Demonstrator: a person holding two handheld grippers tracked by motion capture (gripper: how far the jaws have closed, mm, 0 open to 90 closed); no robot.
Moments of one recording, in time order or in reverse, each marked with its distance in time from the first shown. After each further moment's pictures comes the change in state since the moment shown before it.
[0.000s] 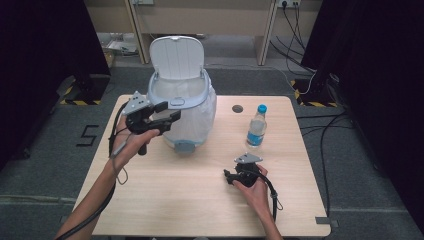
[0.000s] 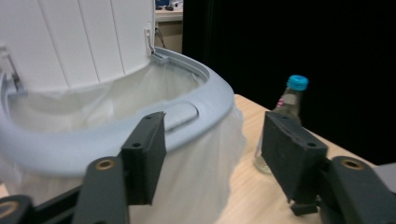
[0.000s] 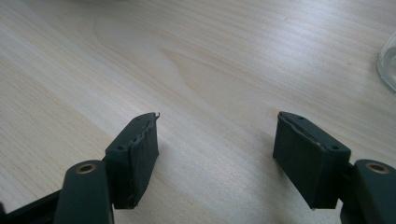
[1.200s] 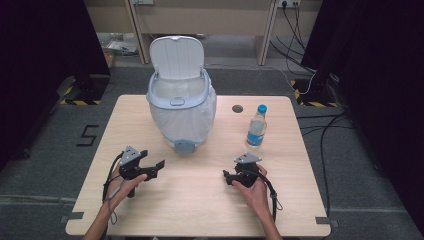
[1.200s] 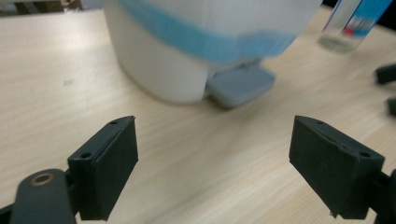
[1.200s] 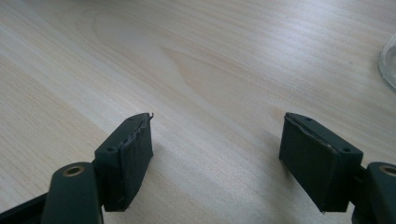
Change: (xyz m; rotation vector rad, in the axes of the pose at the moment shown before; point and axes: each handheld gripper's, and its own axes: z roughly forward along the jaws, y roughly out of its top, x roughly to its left) left arm 0.043 -0.186 -0.012 0.216 0.142 -0.065; right arm 0.001 0.000 0.001 0.008 -0.004 0.000
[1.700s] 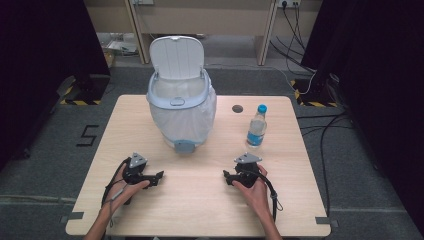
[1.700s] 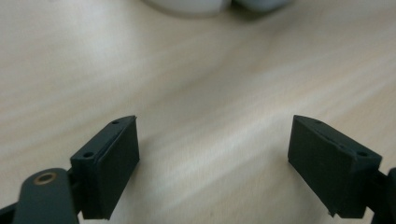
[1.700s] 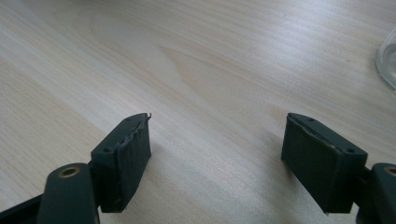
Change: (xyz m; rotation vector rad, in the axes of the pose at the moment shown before) left arm 0.001 -0.020 0.012 0.241 0.050 0.059; right arm 0.000 0.000 0.000 0.003 -0.005 0.004
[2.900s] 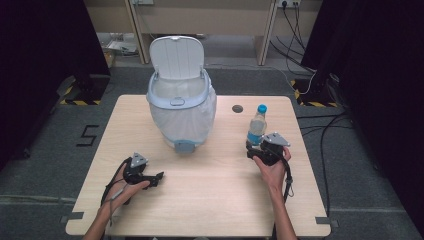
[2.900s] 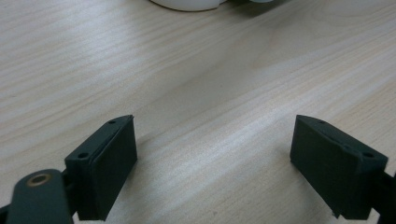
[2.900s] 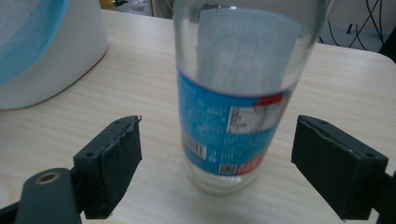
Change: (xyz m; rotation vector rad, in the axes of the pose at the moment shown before) left arm 0.001 0.001 0.001 0.002 -0.003 0.000; right arm -0.080 0.028 -0.020 -0.252 -0.239 0.131
